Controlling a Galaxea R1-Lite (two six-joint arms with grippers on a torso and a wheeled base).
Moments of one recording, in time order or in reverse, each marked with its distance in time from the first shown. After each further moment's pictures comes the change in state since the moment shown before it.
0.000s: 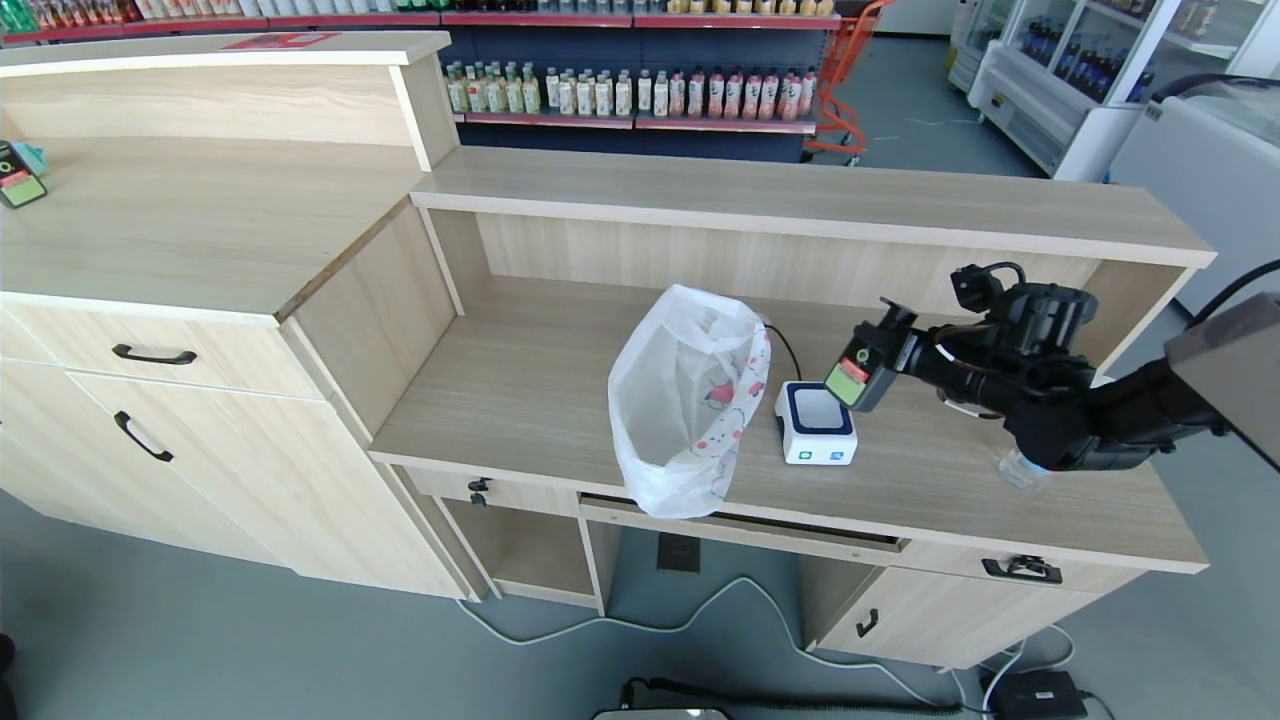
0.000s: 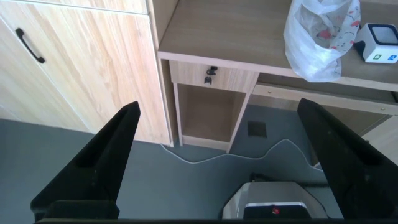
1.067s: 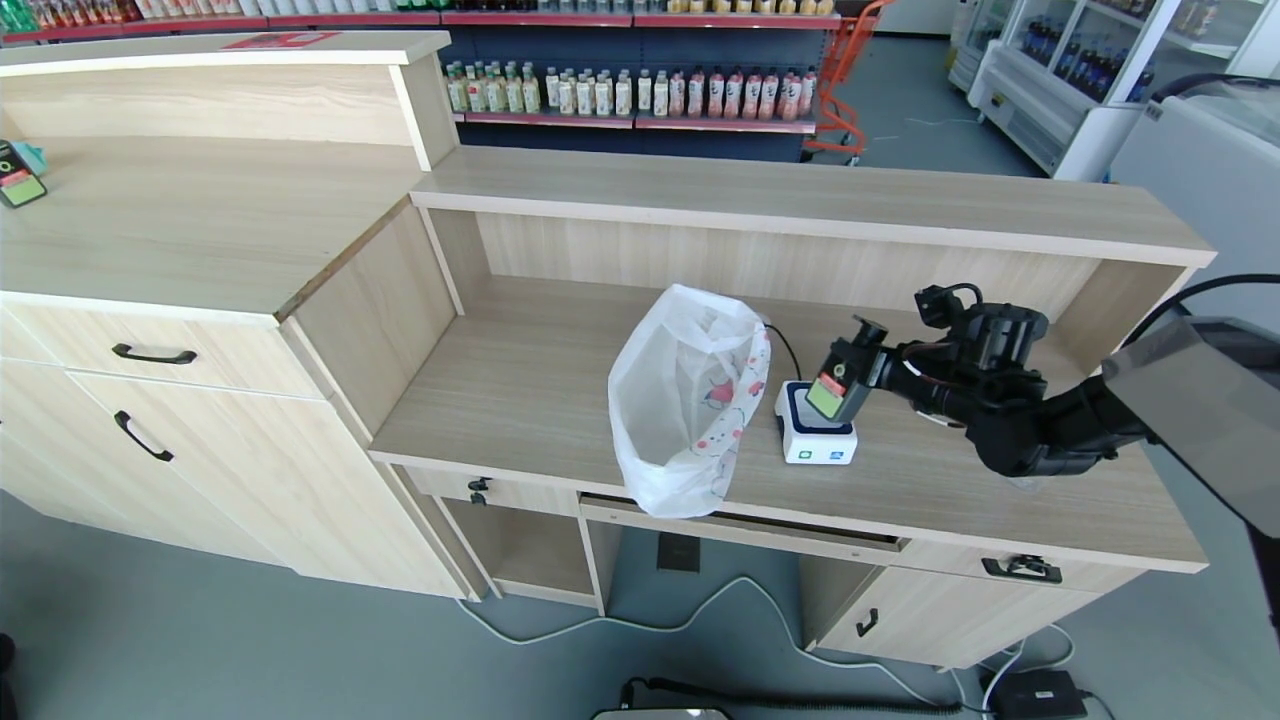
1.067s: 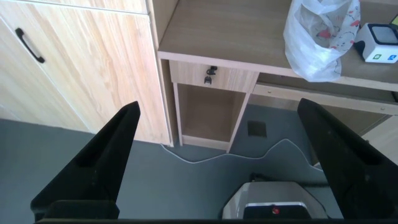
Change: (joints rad) left arm 0.000 0.000 0.000 0.000 0.000 0.000; right arm 0.021 0.122 -0.108 0.004 0.000 -0.039
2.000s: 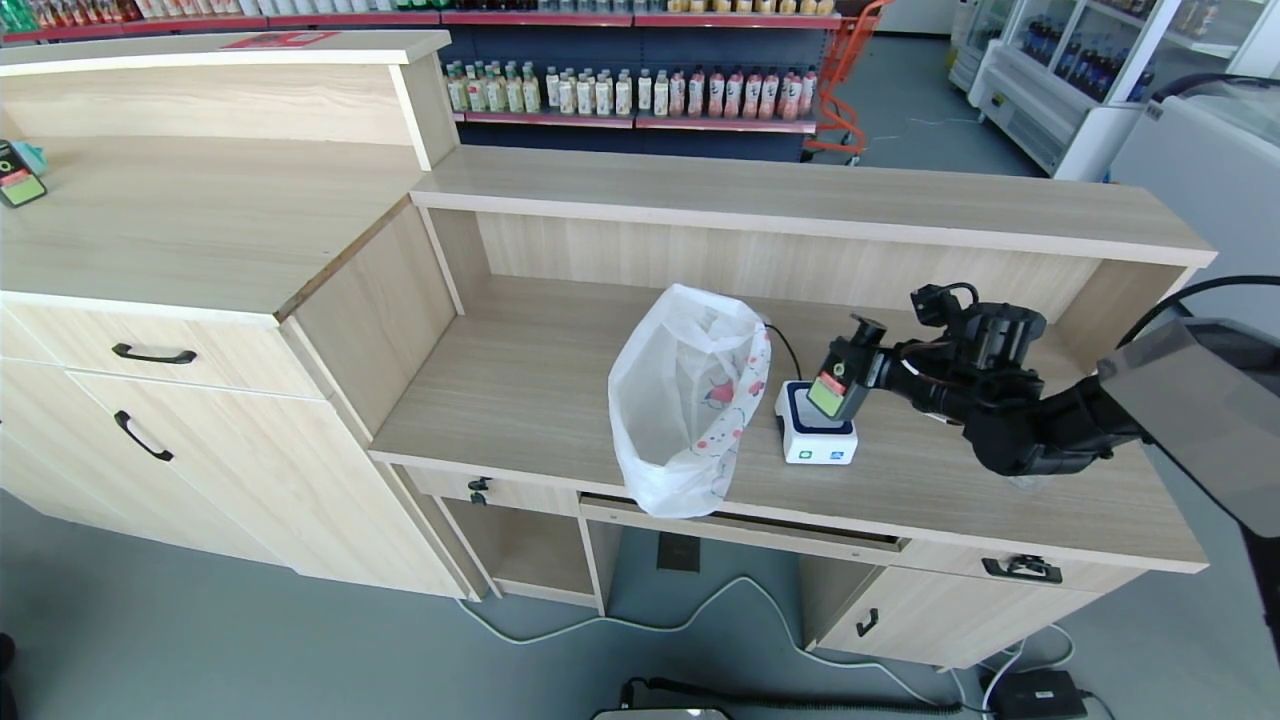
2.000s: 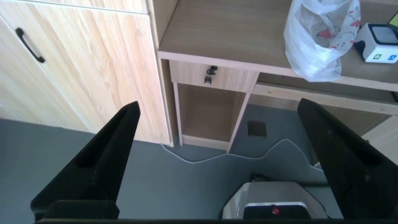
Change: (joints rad) left arm 0.000 0.000 0.000 0.000 0.000 0.000; right arm -0.001 0.000 -0.004 -0.007 -0.004 -0.068
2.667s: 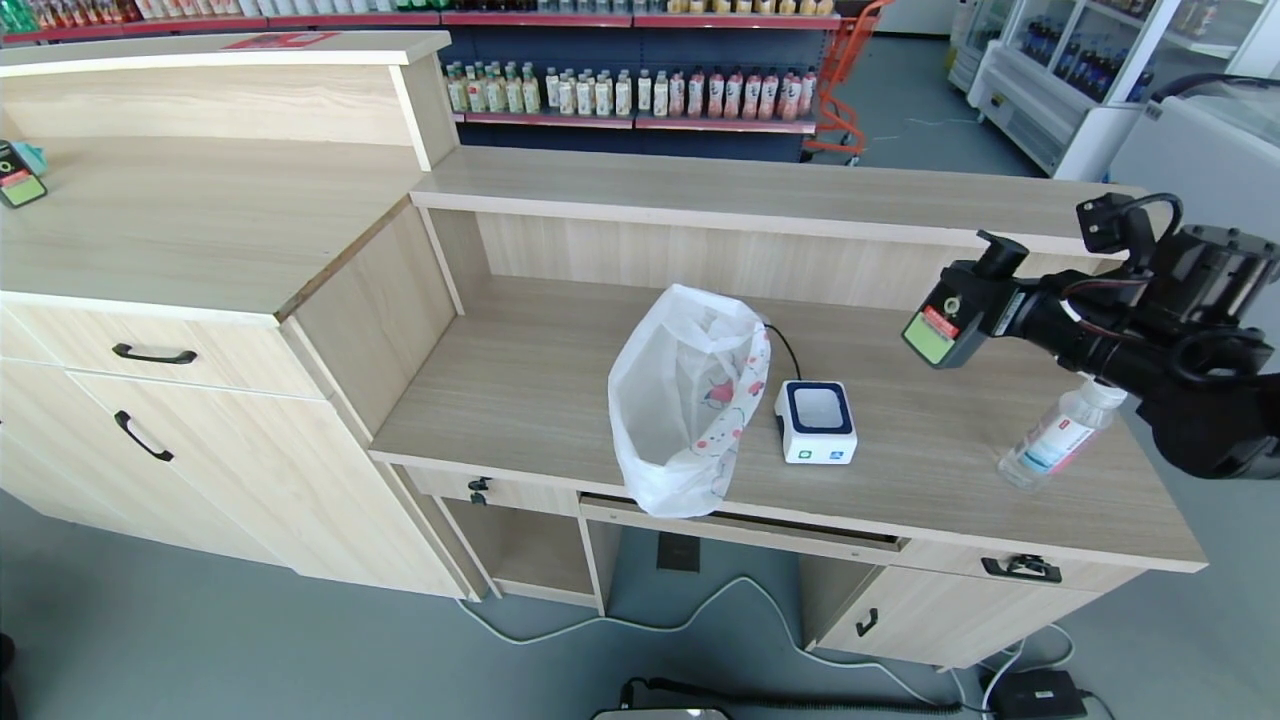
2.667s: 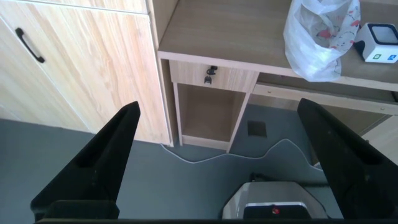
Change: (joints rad) left arm 0.000 0.000 0.000 0.000 0.000 0.000; right arm -0.100 -0.444 0.378 -0.121 -0.006 -0.076
